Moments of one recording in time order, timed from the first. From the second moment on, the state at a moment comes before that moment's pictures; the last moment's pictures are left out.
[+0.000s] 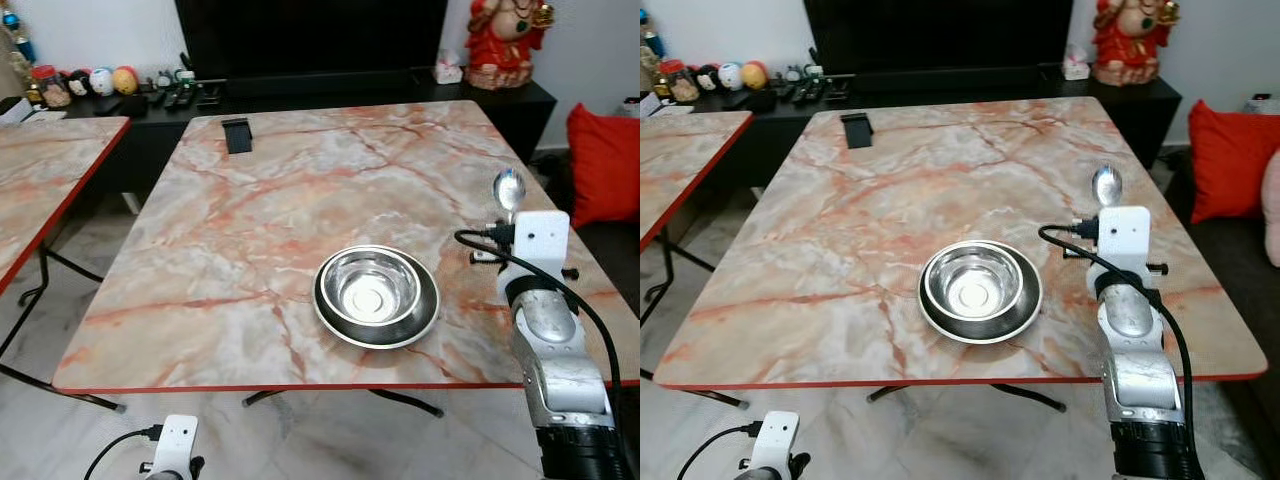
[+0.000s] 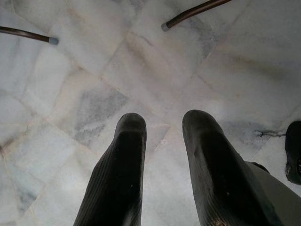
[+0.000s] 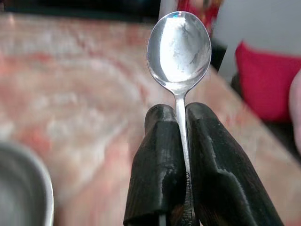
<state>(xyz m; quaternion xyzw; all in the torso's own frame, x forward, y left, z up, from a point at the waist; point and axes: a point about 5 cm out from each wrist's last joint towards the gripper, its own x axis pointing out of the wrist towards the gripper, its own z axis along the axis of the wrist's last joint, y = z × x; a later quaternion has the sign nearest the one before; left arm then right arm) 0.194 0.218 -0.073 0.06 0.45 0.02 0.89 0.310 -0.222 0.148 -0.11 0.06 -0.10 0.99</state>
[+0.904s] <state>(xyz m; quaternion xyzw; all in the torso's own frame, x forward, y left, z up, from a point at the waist) 0.194 0.217 -0.074 0.06 0.45 0.02 0.89 0.292 -0.224 0.107 -0.10 0.20 -0.04 0.97</state>
